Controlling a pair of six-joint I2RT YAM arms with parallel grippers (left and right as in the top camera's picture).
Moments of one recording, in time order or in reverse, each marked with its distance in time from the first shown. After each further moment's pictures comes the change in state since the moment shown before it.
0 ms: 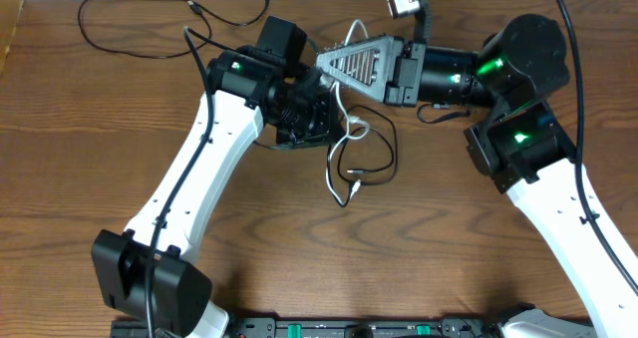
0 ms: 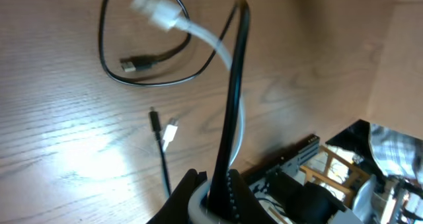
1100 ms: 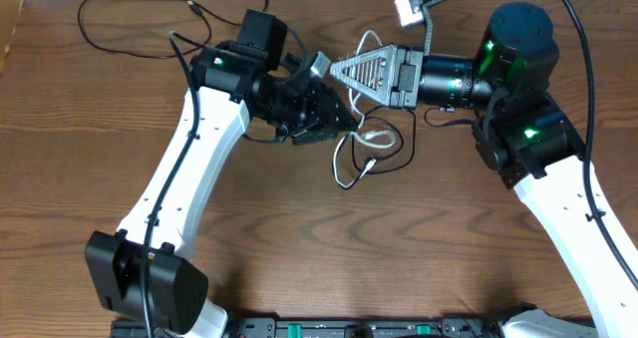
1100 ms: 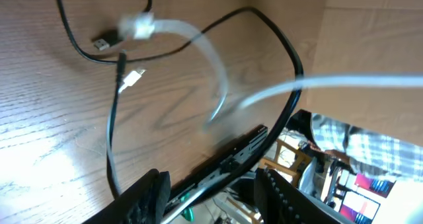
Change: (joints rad) left arm 0.058 -0.002 0.000 0.027 0.213 -0.023; right arm -0.042 0.000 0.002 -0.307 0.016 -0.248
